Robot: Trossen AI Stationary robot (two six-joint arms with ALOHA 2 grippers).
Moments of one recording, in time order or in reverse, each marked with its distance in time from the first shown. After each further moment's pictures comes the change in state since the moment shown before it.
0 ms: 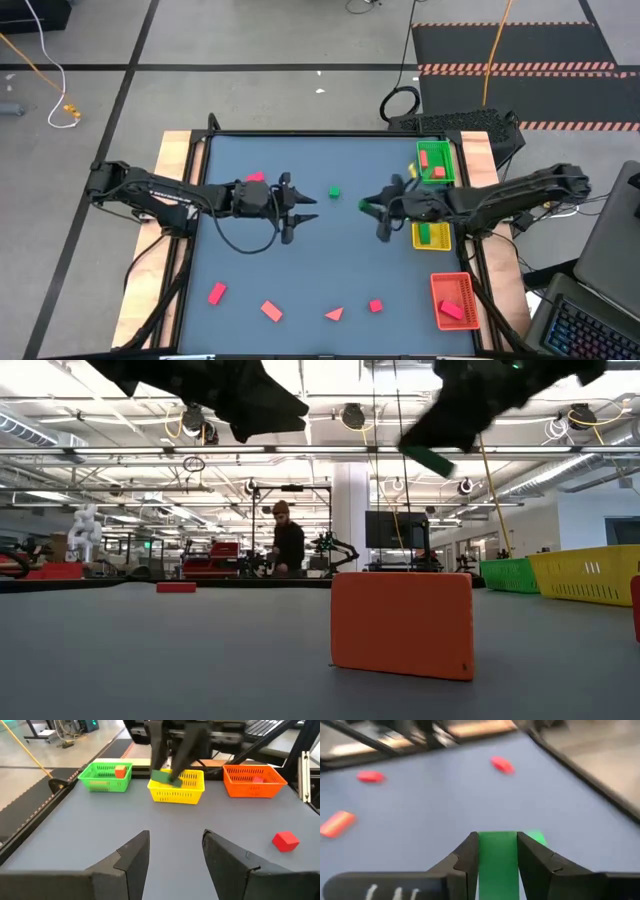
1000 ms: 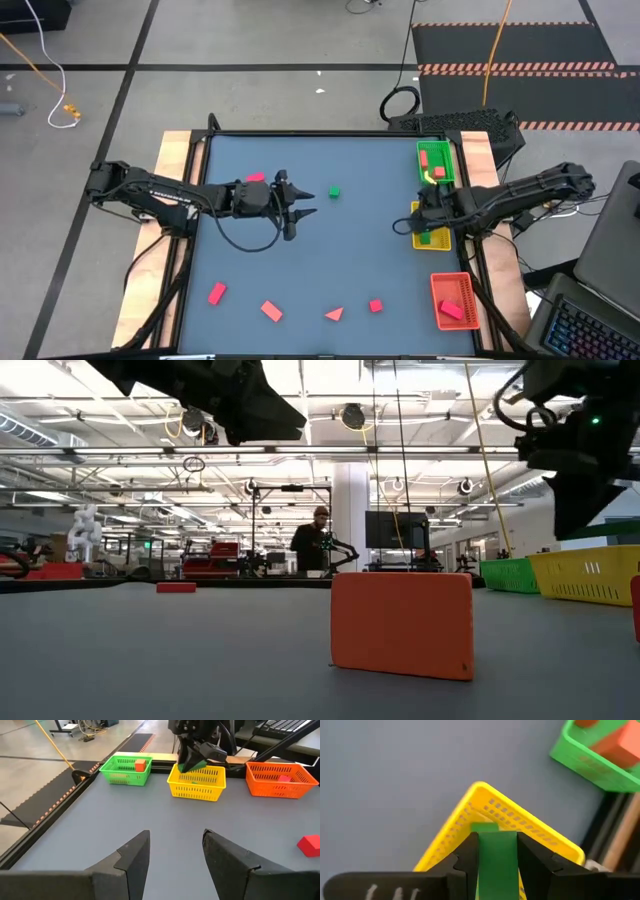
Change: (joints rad) left arm 0.000 0.000 0.000 -0.026 -0.099 -0.028; right arm 0.055 -0.085 -0.002 -1.105 0.040 0.920
